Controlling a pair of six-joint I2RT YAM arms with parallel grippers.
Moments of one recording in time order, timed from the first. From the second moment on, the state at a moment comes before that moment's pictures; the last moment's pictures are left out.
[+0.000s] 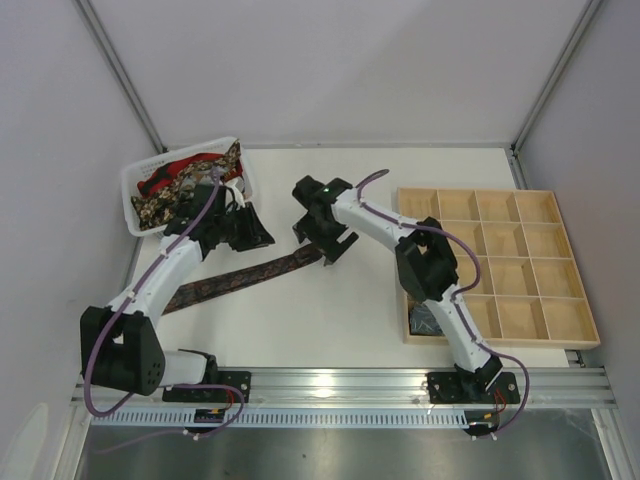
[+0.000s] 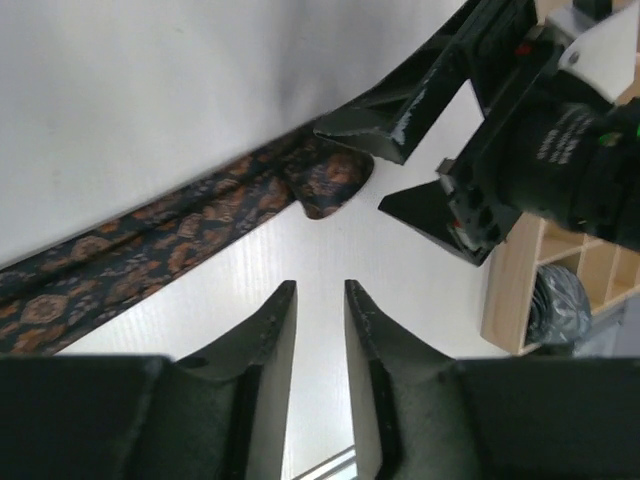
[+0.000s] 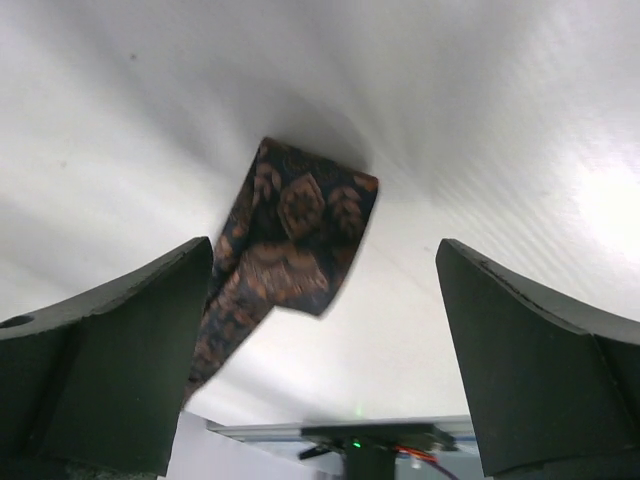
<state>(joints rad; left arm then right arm) -0.18 1.32 0.99 -0.53 0.35 -0.47 0.78 2.37 2.12 -1.11 0.09 1.53</state>
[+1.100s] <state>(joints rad) -0.28 1.76 1.05 -0.27 0.63 -0.68 0.44 2.08 1.42 -0.23 -0.92 0.52</state>
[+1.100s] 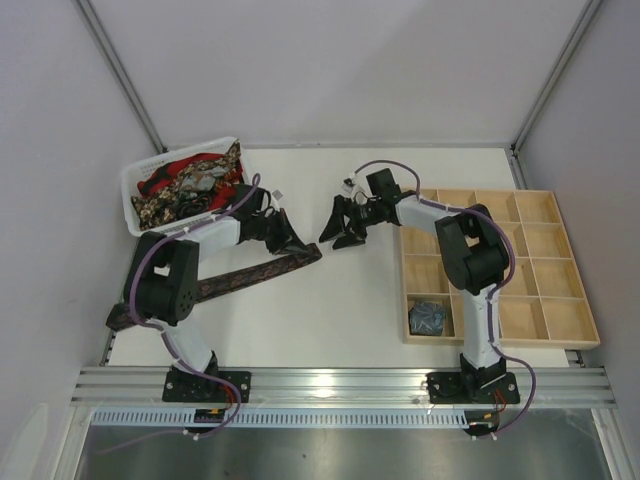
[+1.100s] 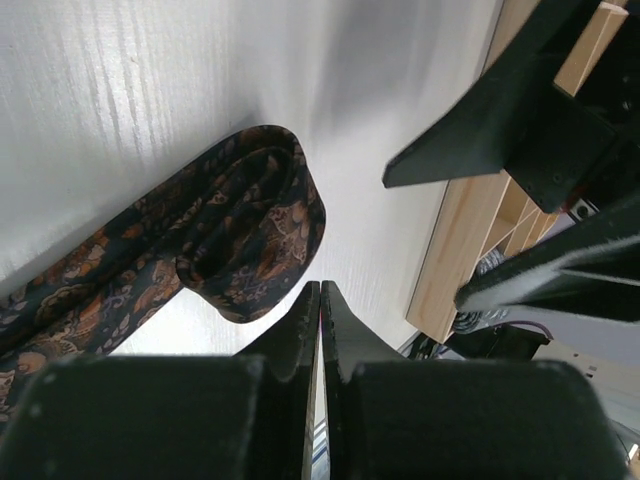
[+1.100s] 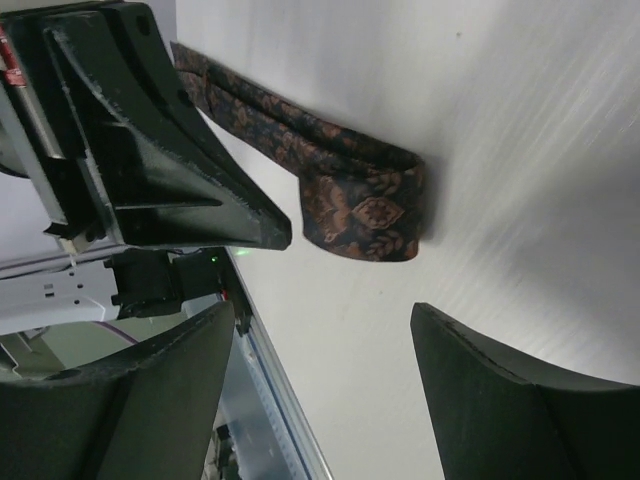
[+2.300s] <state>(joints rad) -0.21 1.85 1.03 -0.30 0.61 -0.59 0.52 2.40 1.60 -0.09 -1.08 0.64</state>
